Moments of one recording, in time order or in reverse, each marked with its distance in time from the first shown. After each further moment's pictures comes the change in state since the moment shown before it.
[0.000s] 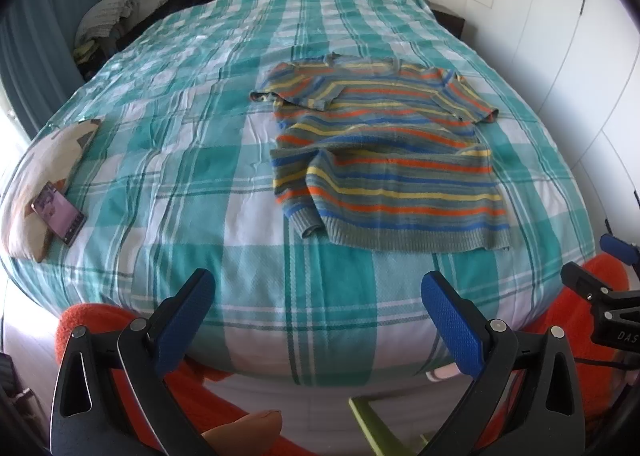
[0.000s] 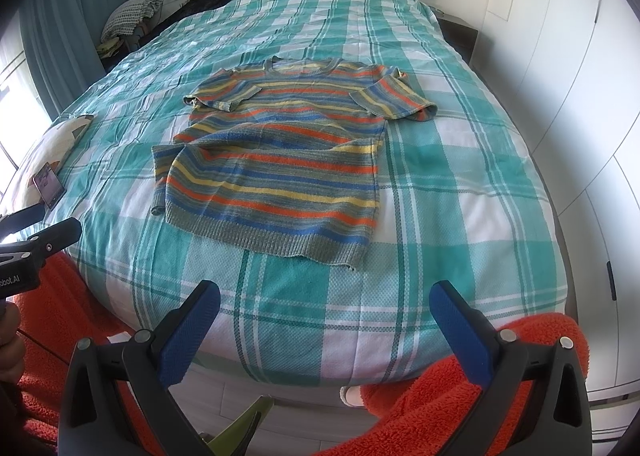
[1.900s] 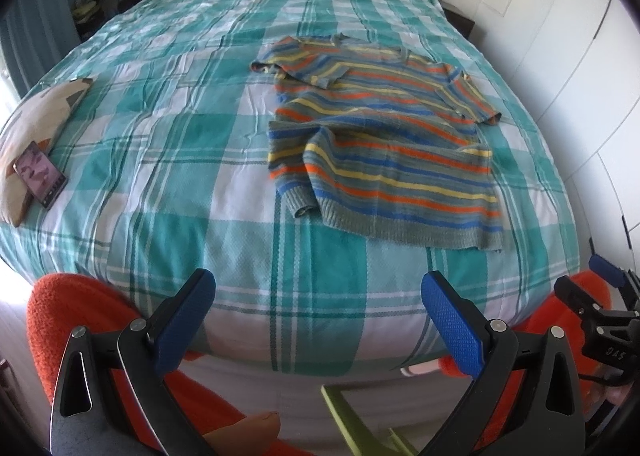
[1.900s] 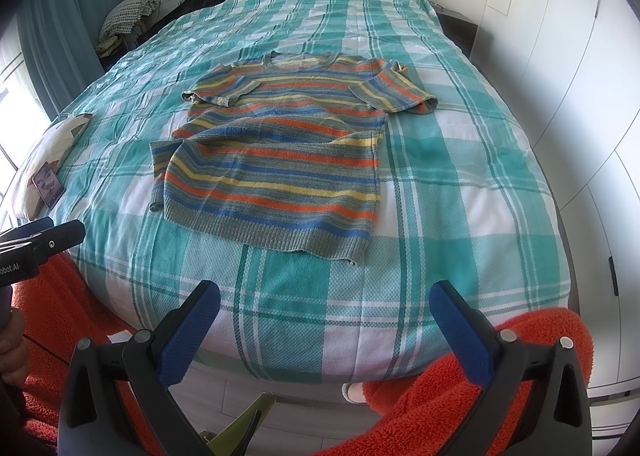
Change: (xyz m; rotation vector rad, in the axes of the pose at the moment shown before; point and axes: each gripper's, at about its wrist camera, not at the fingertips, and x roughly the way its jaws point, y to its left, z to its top) left arm 0.018 0.017 -0.001 -0.095 0.082 -0.076; right arm 0.005 0.003 -0.005 0.003 0.008 0.003
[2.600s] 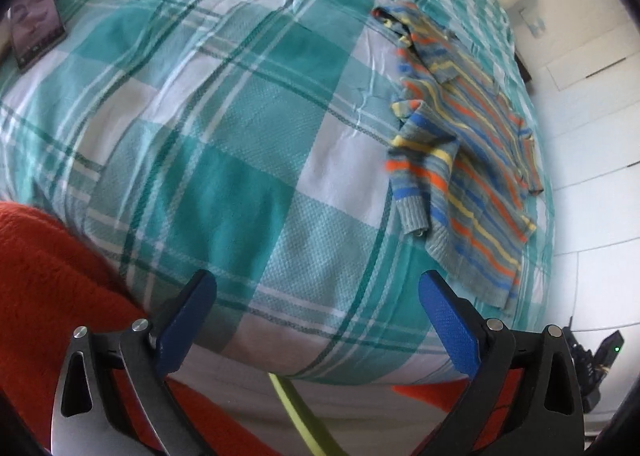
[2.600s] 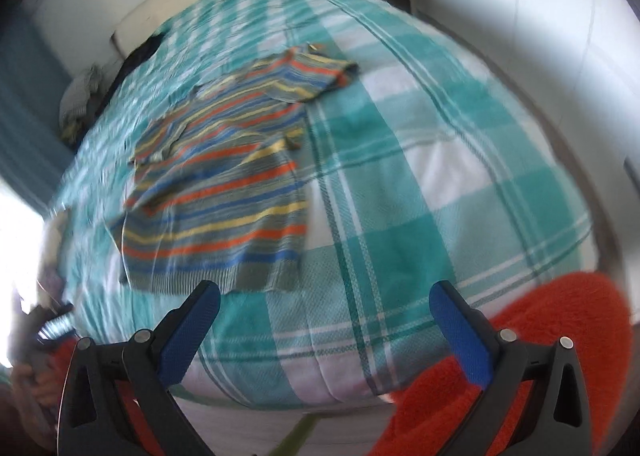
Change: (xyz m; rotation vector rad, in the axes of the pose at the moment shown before) left arm 0.096 0.136 0.006 -0.414 0.199 -0.198; right arm 0.051 -0.112 0.000 0.396 0.033 0.117
